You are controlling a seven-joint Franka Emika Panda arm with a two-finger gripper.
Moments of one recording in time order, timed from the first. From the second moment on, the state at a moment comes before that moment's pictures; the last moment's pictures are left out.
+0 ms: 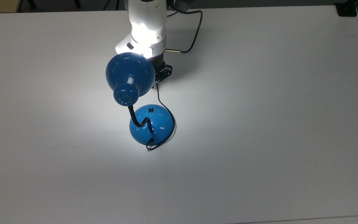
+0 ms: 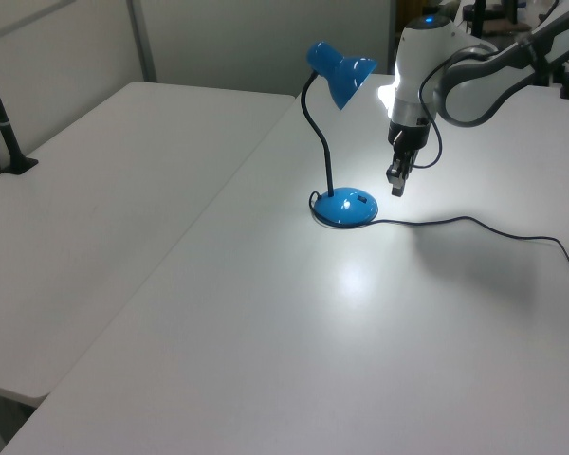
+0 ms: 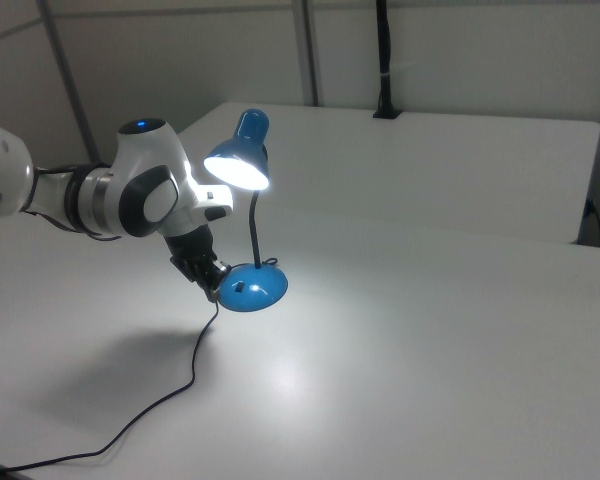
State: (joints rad) arm 0.02 0.18 0.05 -2.06 -0.08 2.36 0.18
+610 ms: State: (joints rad) arm 0.01 0.25 0.05 -2.06 -0.09 2.56 0.21
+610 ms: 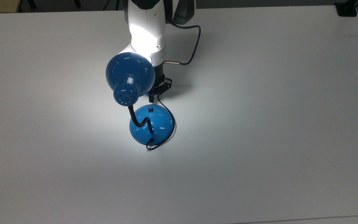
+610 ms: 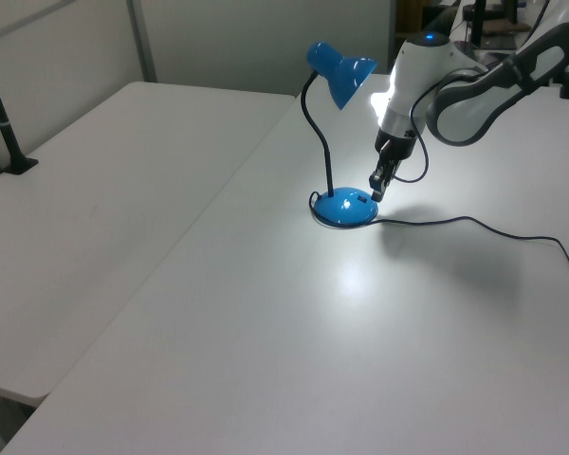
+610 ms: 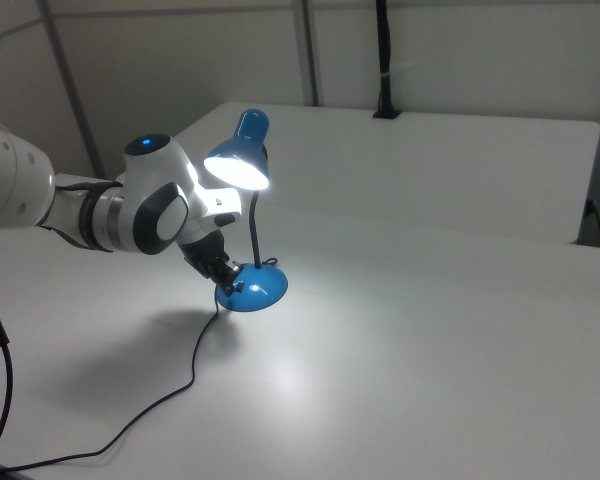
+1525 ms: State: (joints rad) arm 0.01 0.29 0.05 -2.03 -0.13 2.61 0.21
